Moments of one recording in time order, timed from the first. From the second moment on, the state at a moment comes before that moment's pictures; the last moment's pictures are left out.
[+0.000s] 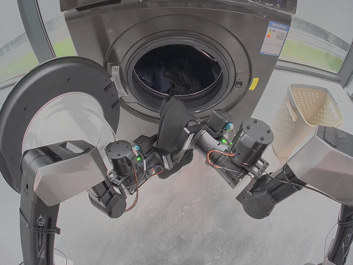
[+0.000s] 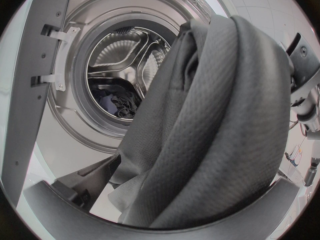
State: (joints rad) left arm -0.50 2.37 -0.95 -1.55 -0.13 -0.12; right arm 0.76 2.17 -1.02 -1.46 -0.12 0.13
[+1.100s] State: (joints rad) left arm -0.47 2.42 -1.04 -1.55 -0.06 -0.16; right arm 0.66 2.14 -0.94 -1.48 -0.11 0.16
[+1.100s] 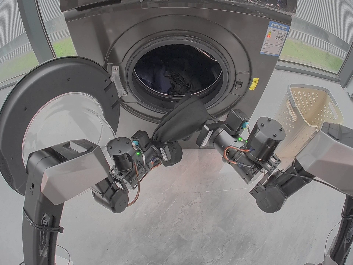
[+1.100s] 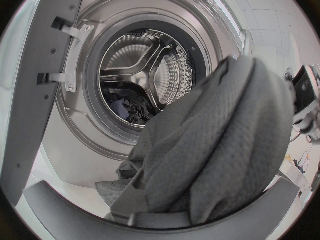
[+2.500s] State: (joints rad) left arm -0.52 1.99 -0.56 -1.55 -0.03 -0.16; right arm 0.65 1.97 -0.38 -1.54 -0.02 0.13
